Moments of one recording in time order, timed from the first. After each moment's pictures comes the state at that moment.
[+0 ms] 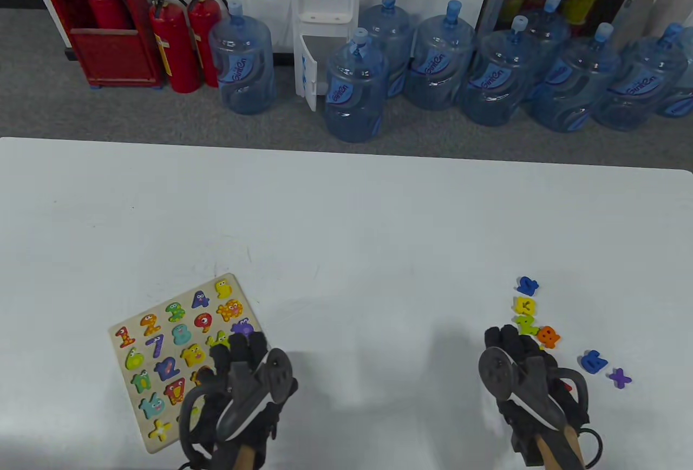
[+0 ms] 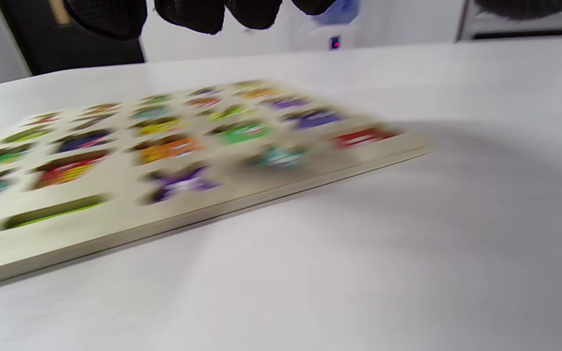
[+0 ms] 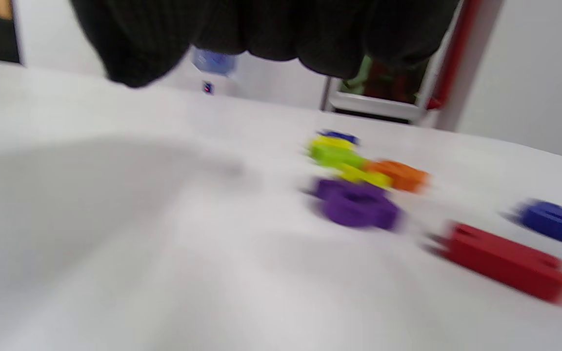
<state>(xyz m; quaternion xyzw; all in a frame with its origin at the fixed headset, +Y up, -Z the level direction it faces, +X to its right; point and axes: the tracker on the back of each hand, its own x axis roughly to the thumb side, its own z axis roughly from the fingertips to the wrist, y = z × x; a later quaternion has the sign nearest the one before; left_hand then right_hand) -0.175 -0.712 -0.202 -0.16 0.12 -0.03 0.98 0.266 -0.721 -0.249 0.03 -0.03 -1.00 0.08</state>
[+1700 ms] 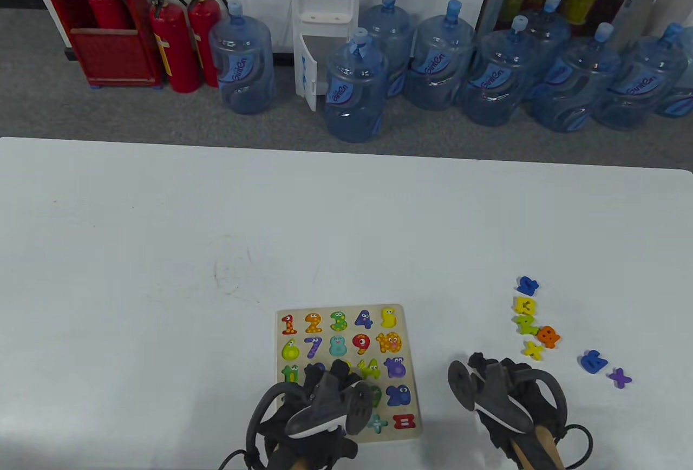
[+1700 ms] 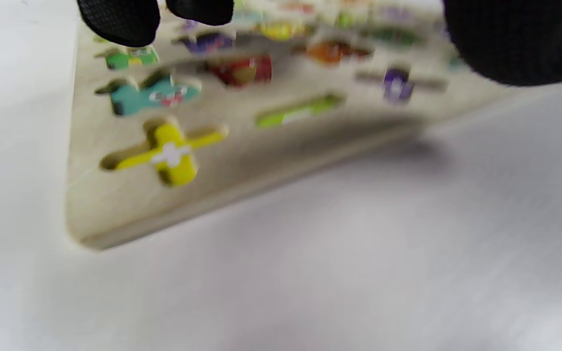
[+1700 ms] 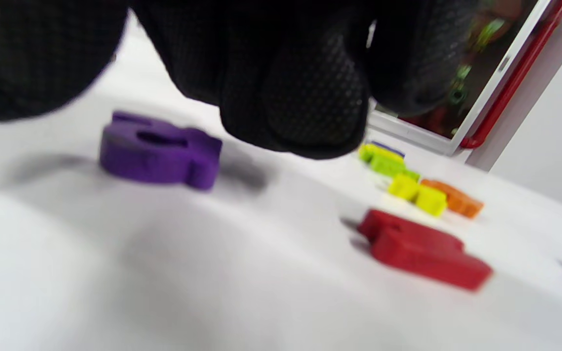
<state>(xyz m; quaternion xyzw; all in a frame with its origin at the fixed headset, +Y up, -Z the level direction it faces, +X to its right) -0.050 -0.720 -0.191 -0.23 -0.15 -0.02 0.96 0.209 -0.736 -0.239 -0.05 0.00 -0.98 0.17</state>
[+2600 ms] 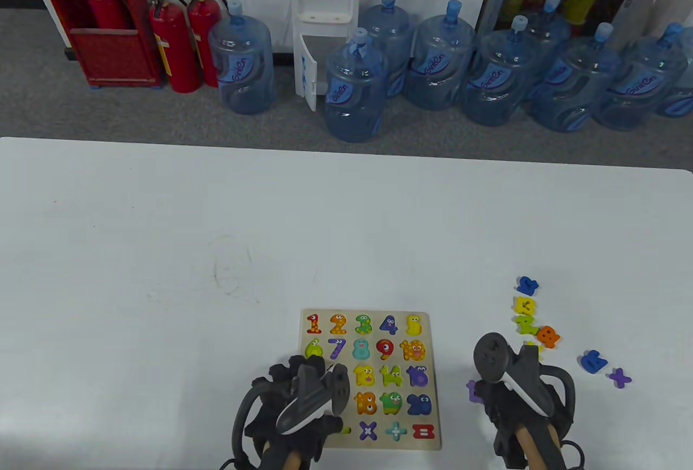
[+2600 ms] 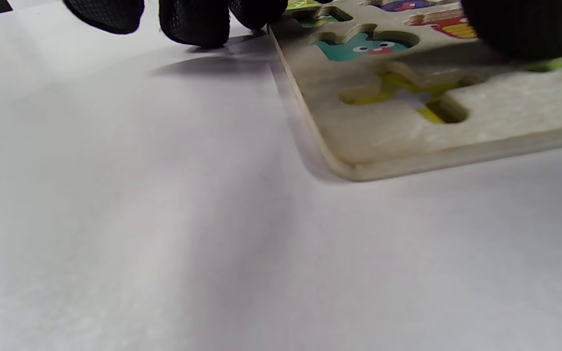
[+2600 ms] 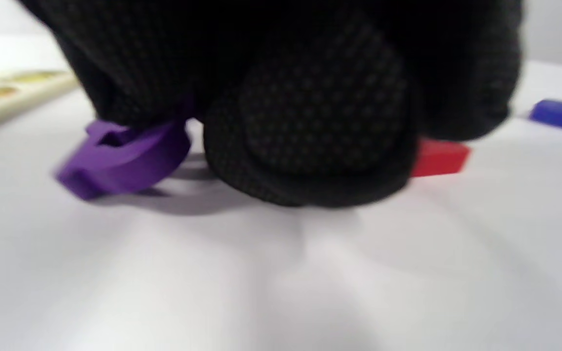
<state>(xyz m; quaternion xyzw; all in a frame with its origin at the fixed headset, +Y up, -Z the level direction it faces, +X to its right) -0.069 -0.740 -0.203 -0.23 -0.03 -0.08 0.97 0.244 -0.733 -0.253 0.07 -0.10 -0.99 0.04</state>
